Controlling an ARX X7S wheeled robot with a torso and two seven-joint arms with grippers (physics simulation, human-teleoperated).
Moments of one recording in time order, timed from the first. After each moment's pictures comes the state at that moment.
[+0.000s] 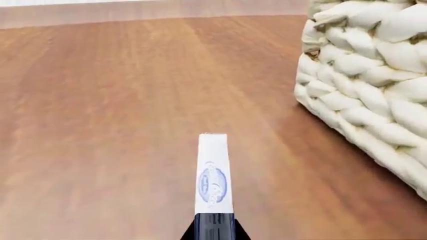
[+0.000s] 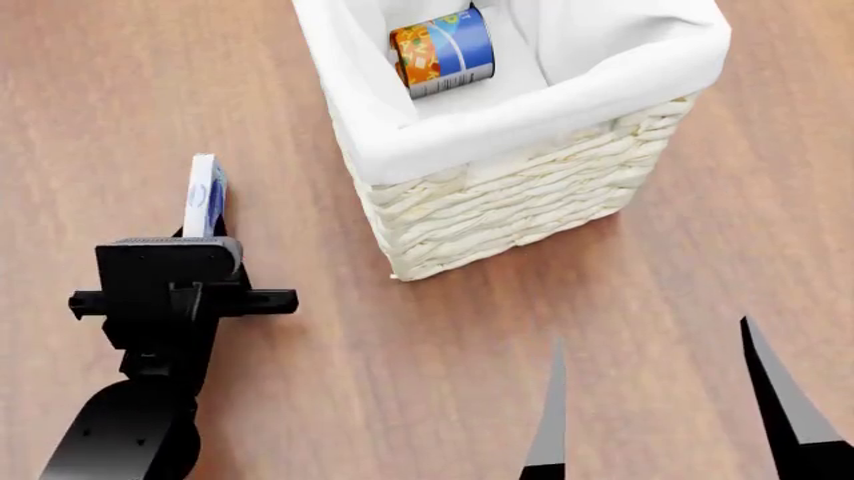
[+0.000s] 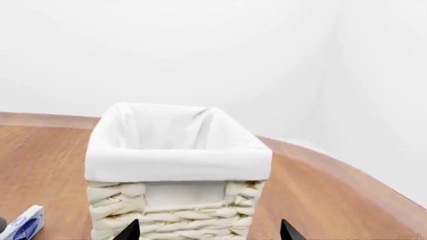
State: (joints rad) left arm -0.93 -0.01 0.44 -1.22 -0.36 0.46 -0.17; right arm 1.29 1.11 -2.05 -0.58 0.41 -0.48 1.45
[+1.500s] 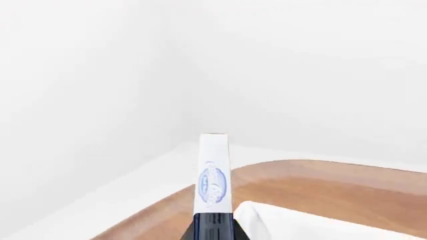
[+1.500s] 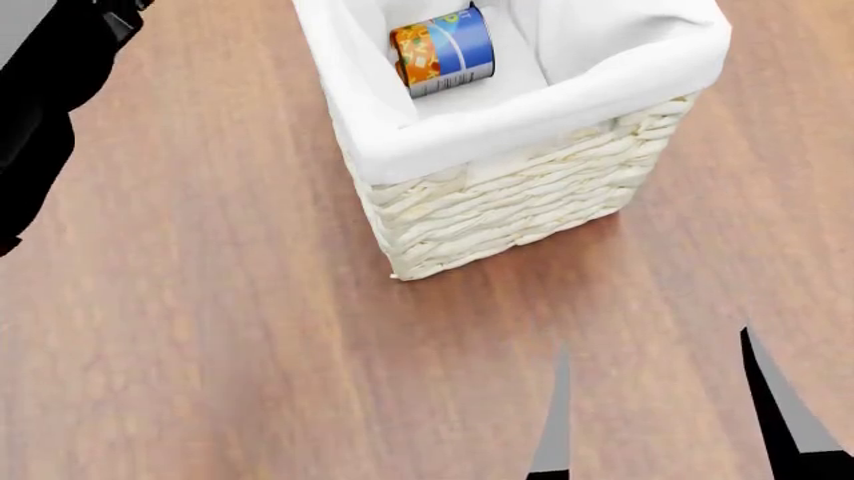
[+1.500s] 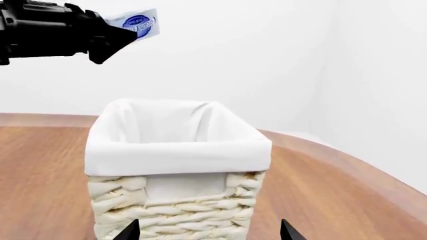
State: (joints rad) left arm -1.50 -0.16 0.64 -0.60 -0.51 -0.15 0.22; right arm 1.21 1.12 -1.98 -0.57 0.41 -0.51 1.42
